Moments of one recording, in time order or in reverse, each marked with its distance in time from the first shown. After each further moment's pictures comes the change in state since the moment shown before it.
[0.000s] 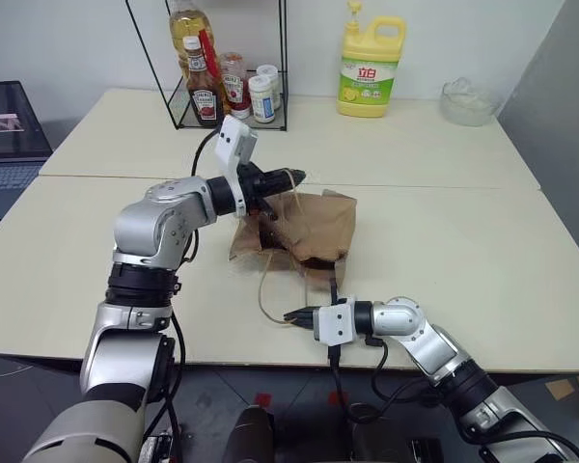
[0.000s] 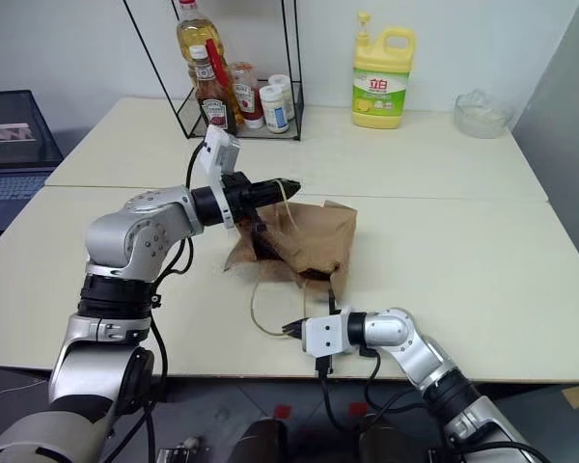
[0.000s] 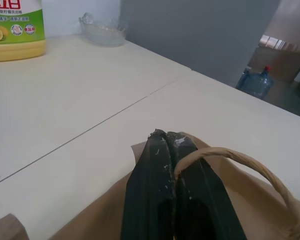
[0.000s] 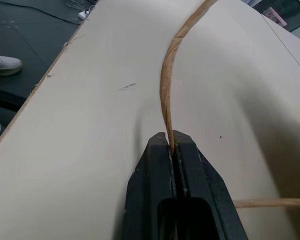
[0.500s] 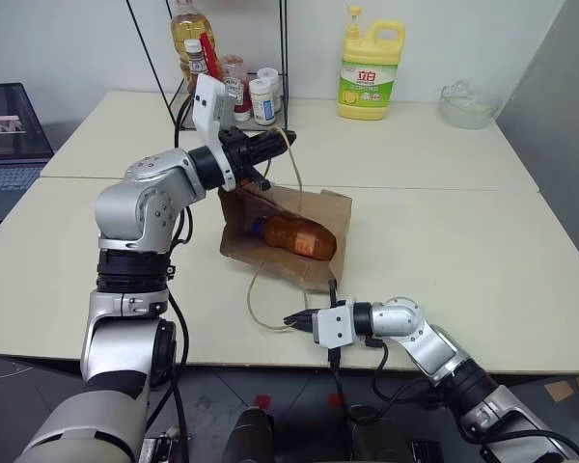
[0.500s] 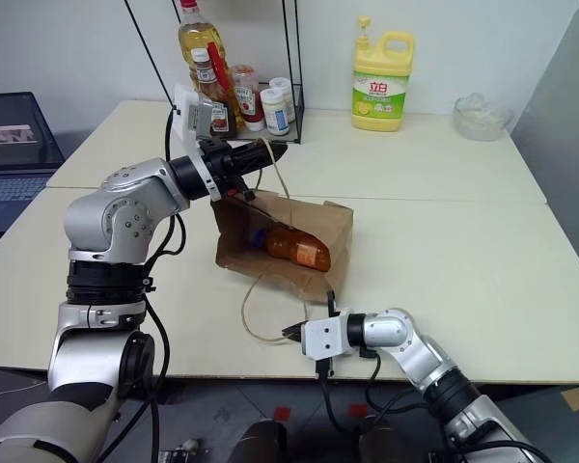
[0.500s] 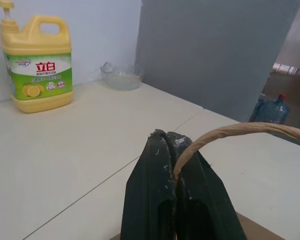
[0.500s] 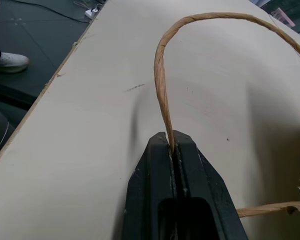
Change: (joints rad) left arm -0.049 -0.001 0.058 0.003 0.000 -0.018 0.009; right arm -0.014 -0.006 0.008 0.017 0.009 -0.004 0.010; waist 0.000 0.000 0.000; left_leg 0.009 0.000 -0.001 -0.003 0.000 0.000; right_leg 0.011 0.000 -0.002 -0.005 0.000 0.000
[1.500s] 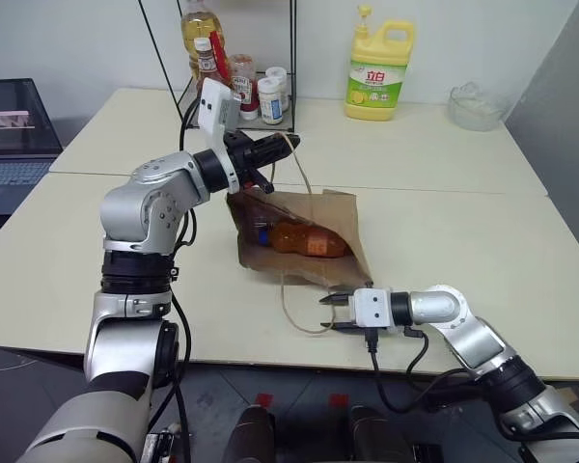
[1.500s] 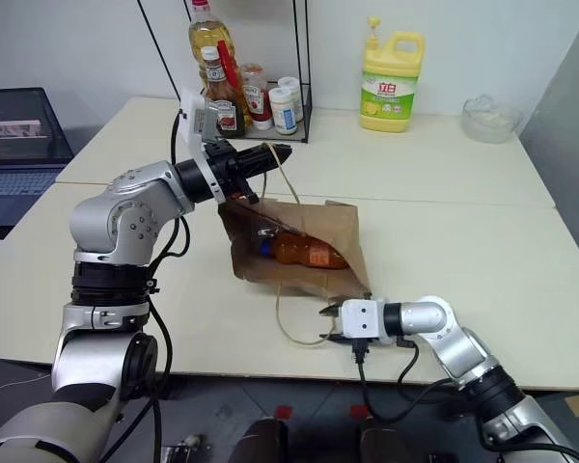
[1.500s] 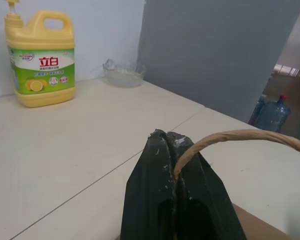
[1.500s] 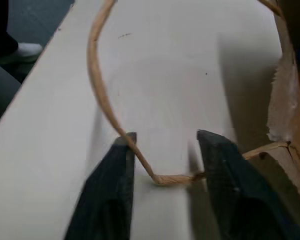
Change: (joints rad) left arm 0.002 -0.014 -0.008 -0.001 0.000 0.004 -0.001; right arm 0.064 -0.214 -0.118 -0.227 0.216 0.313 0.163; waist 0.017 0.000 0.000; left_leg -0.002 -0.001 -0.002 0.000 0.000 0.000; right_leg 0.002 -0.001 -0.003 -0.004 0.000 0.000
